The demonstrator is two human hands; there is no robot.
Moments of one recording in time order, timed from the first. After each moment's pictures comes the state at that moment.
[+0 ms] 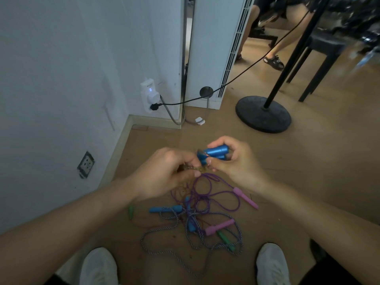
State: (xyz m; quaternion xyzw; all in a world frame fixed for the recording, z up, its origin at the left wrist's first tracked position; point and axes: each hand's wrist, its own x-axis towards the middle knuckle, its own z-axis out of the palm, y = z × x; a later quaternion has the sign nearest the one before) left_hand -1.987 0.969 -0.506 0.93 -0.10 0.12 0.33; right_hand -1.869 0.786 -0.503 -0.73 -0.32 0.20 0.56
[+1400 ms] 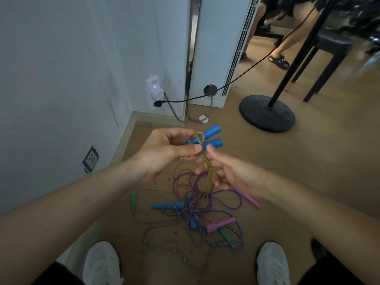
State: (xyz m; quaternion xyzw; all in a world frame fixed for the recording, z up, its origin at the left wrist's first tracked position) left_hand -1.977 0.973 -0.495 0.66 0.14 0.08 0.74; right_hand -1.877 0.789 -0.498 -0.68 -0.26 0.48 0.49
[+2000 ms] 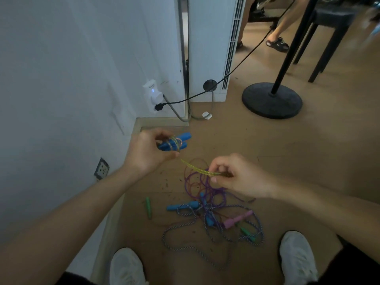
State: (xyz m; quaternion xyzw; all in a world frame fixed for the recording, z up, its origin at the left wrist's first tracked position) left_hand -1.979 1.022 -0.512 0.90 0.20 0.15 0.34; right_hand -1.888 0.780 -0.513 -0.80 -0.47 0.23 0.30
